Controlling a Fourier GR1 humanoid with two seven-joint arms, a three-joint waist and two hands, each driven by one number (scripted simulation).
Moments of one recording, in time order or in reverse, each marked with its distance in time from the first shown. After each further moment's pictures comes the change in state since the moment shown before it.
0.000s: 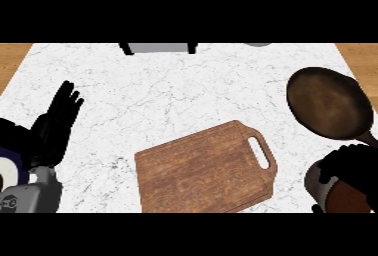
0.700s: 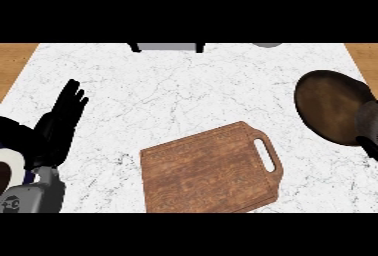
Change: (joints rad) left arm -0.002 -0.014 -0.019 -0.035 -0.010 -0.012 0.029; right arm -0.271 -0.019 -0.360 0.455 -0.224 0.028 -0.121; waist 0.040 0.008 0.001
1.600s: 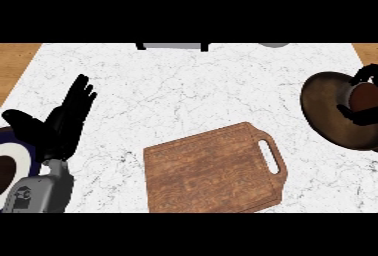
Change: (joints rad) left arm -0.050 -0.022 -0.013 0.046 -0.019 -0.005 -0.020; right arm -0.442 -0.012 -0.006 1.115 0.120 -0.316 -0.565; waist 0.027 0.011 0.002
